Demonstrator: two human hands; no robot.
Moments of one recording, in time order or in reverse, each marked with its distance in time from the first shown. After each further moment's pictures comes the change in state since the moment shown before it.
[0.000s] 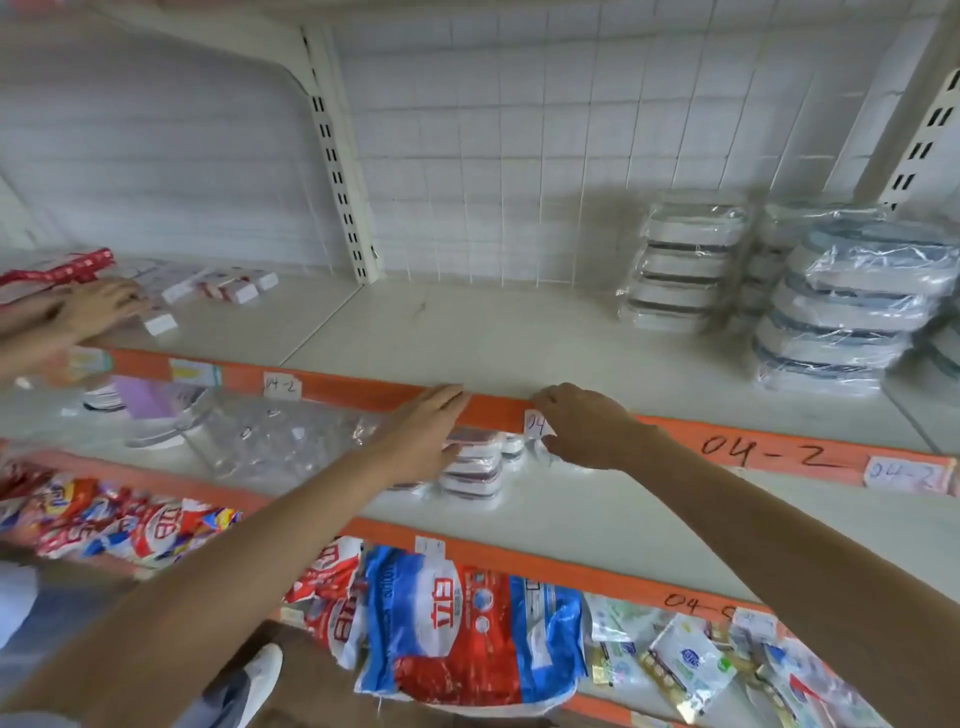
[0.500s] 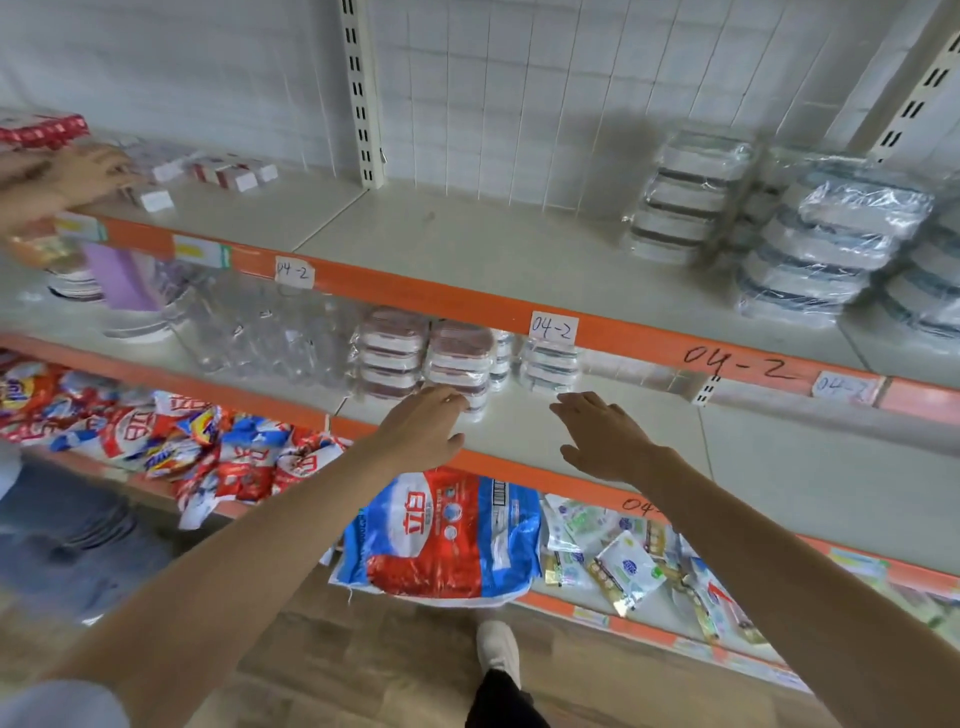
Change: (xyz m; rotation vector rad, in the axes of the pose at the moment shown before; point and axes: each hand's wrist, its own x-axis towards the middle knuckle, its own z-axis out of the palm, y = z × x) left_hand -0.102 0.041 0.059 -0.167 -0.057 -0.028; right_hand -0.101 -0.048 0.066 -0.038 -0.174 0.083
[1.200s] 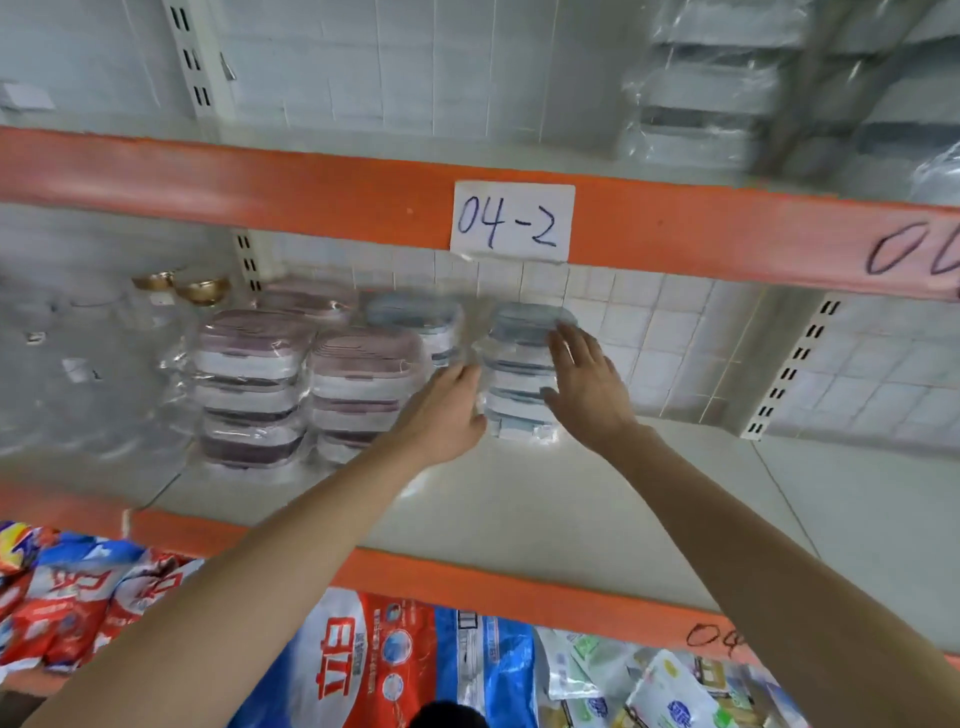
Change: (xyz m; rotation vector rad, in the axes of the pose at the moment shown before) left_hand 0.257 -0.038 0.190 -0.097 0.249 -0.016; right_hand 0.226 0.134 0.166 0.067 0.560 0.227
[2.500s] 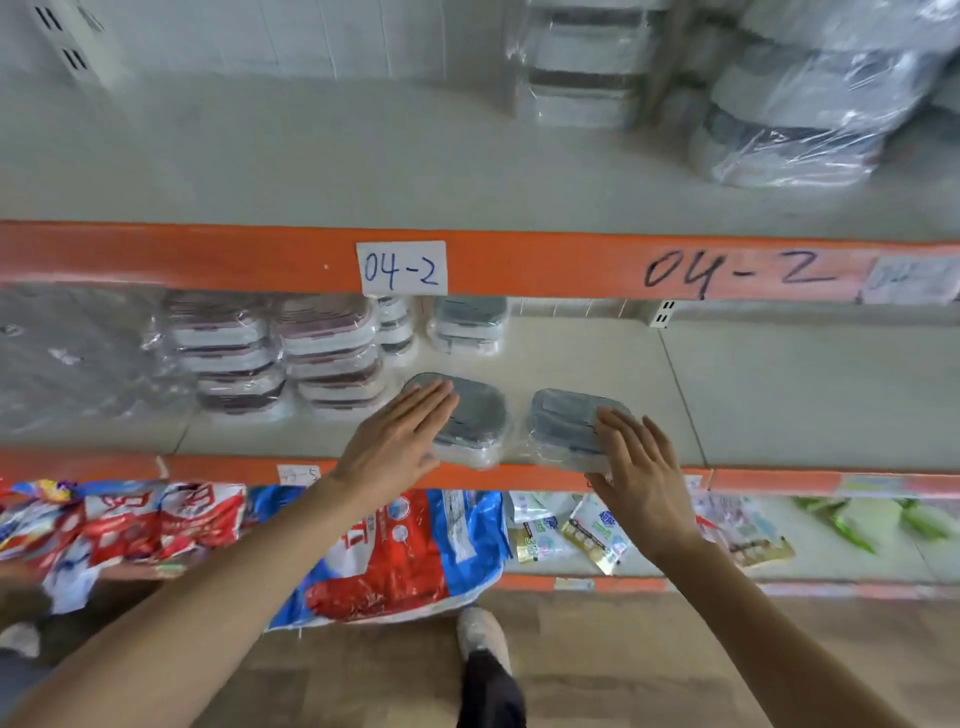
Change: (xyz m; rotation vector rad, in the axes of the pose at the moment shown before) left_hand -0.104 0.049 -0.051 0.261 -0.083 0.422; right_hand -0.206 0.029 -0.085 0.044 0.015 0.106
